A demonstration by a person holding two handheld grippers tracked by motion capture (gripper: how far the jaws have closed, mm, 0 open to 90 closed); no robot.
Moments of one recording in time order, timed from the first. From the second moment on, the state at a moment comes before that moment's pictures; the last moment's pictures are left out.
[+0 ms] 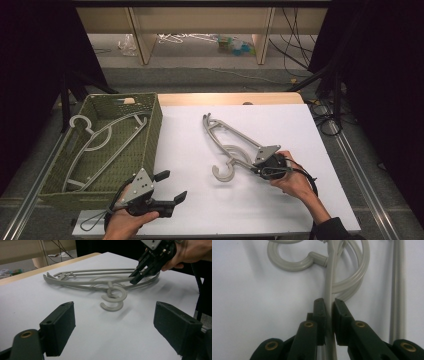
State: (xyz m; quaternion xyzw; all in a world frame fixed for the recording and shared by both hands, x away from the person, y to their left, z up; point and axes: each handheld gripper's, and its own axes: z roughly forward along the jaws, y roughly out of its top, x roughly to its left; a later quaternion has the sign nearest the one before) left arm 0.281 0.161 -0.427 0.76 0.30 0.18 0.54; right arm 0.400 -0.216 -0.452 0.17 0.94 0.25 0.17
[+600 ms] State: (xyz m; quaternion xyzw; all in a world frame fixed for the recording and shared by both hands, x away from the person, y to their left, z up) left arm 0.281 0.160 -0.427 0.77 0.30 0.19 0.53; right arm 0.360 -0.224 -0.417 0.09 0.93 0.33 0.15
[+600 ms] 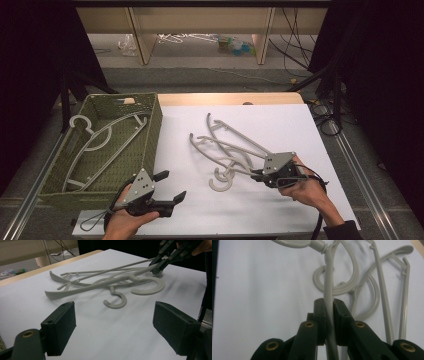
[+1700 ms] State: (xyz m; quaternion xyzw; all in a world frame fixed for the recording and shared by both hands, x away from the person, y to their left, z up) left arm 0.313 0.090 -0.445 0.85 0.14 0.23 0.45; right arm 0.319 -0.215 -0.403 0.03 0.92 0.37 0.10
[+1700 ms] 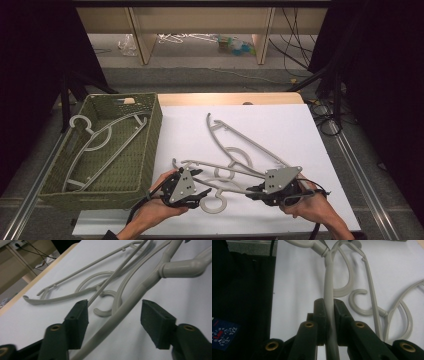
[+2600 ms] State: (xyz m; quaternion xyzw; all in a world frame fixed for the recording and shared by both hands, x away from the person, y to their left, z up) left arm 0.302 0.083 -0.416 0.90 0.00 0.18 0.40; right arm 0.316 -0.220 -0.397 0.02 0.91 0.41 0.11
